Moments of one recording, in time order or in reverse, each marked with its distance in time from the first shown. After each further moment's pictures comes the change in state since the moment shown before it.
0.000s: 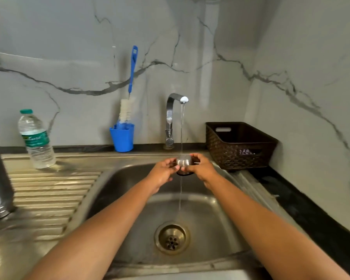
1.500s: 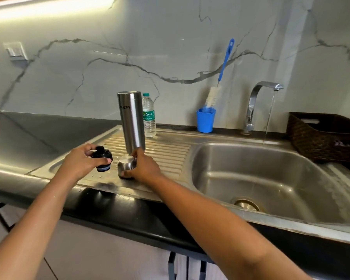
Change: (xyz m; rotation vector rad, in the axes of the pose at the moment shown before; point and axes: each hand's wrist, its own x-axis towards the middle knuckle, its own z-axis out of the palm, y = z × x) left_hand -0.324 -0.007 -0.323 0.444 0.802 -0.053; right_hand -0.206 -0.099 0.338 -0.464 -0.587 -0.391
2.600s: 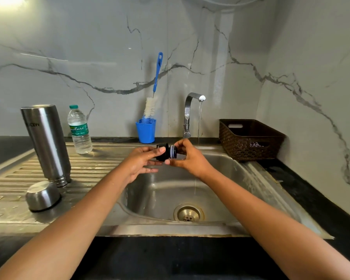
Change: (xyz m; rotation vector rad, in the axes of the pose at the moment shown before) left_hand -0.032 0.171 0.239 -0.549 -0.695 0.048; right_hand -0.104 0.146 -0.238 0.156 0.327 0.031
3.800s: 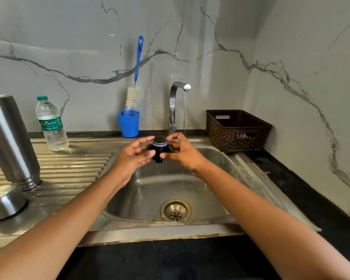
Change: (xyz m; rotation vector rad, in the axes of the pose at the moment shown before) left_hand 0.025 -0.034 0.023 -0.070 -0.039 0.262; right_hand 0.008 0.028 -0.014 0.354 -0.050 0.135
